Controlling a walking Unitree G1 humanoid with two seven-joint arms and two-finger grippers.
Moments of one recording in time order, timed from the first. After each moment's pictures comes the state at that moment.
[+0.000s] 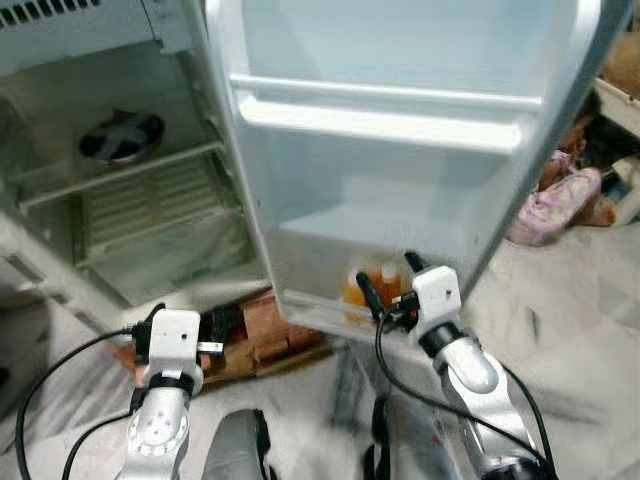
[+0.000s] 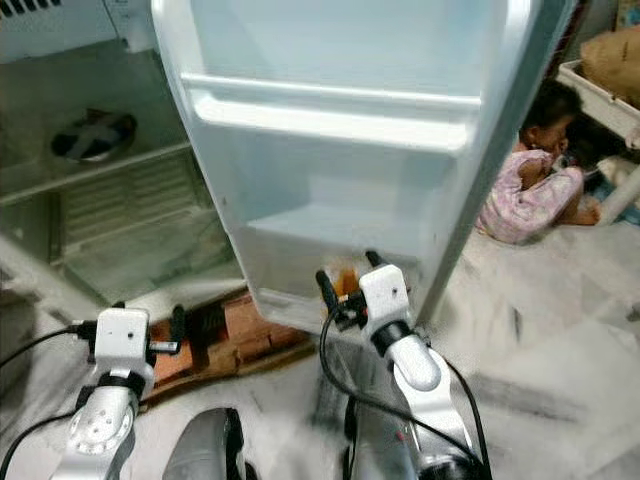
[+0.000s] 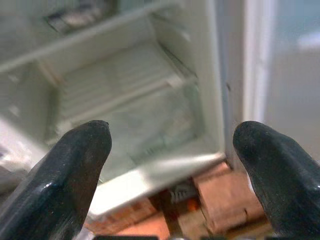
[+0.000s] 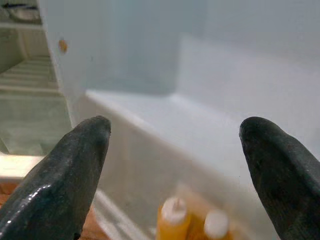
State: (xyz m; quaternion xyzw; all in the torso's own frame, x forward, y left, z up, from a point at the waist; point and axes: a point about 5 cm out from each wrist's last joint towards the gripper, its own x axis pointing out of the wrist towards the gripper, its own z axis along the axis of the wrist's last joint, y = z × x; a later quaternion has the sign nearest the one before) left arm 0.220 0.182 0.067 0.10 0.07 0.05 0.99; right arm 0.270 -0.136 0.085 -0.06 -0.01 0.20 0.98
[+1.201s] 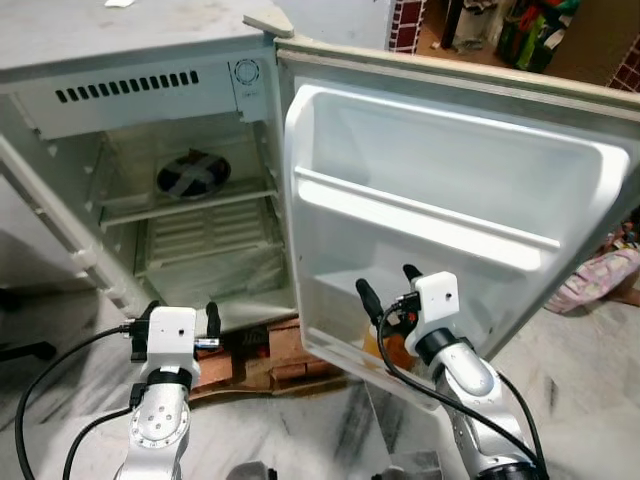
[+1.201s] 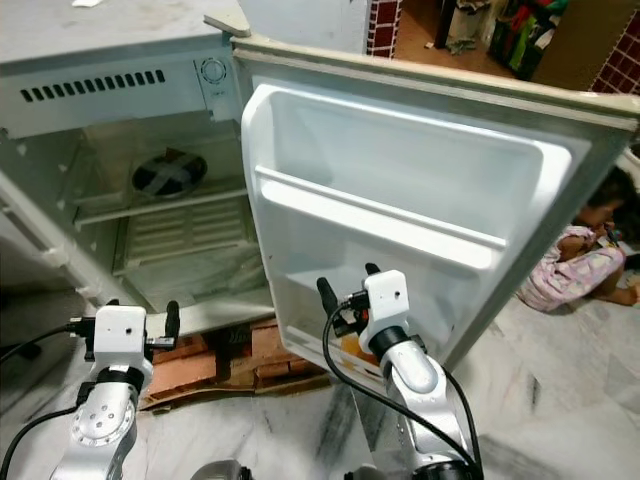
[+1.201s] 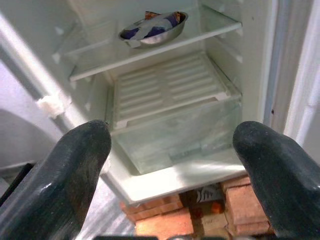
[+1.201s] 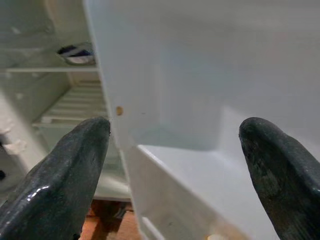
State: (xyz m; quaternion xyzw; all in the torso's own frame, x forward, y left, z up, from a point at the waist) left arm 0.225 0.181 0.059 0.11 0.08 0.06 0.99; right arm 0.273 -0.126 0.077 0.01 0.02 0.19 0.98
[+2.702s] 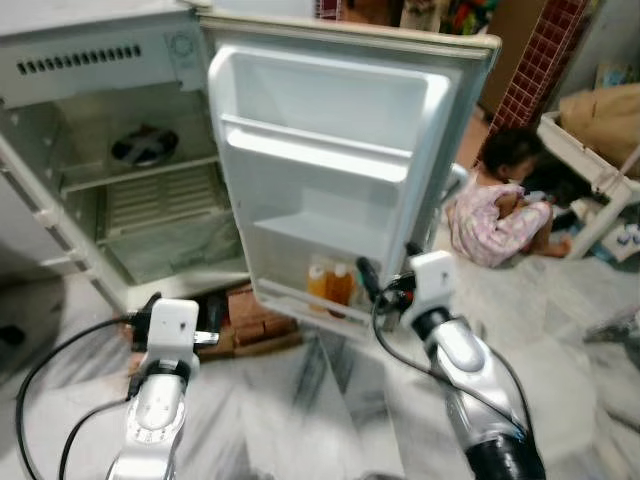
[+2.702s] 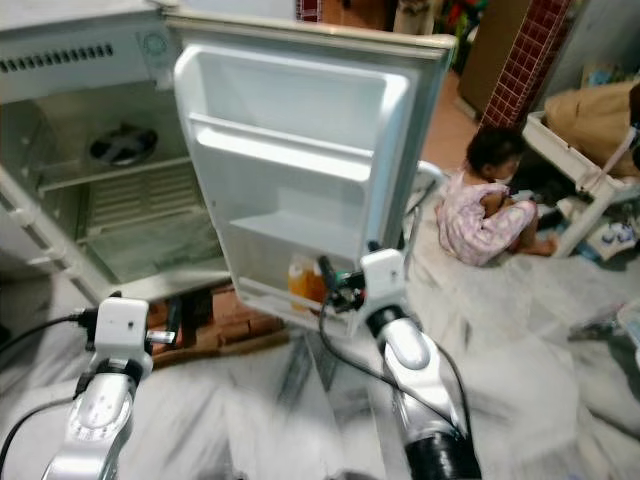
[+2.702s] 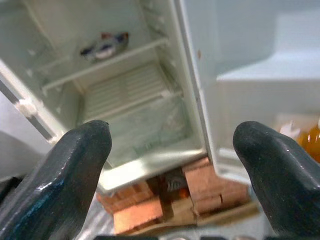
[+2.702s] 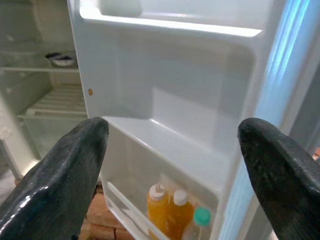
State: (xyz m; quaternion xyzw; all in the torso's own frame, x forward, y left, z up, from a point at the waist) left arm 0.236 0.183 0.065 0.12 0.06 0.04 0.99; right arm 0.289 -0.123 0.088 -0.02 -0.02 0.20 0.98
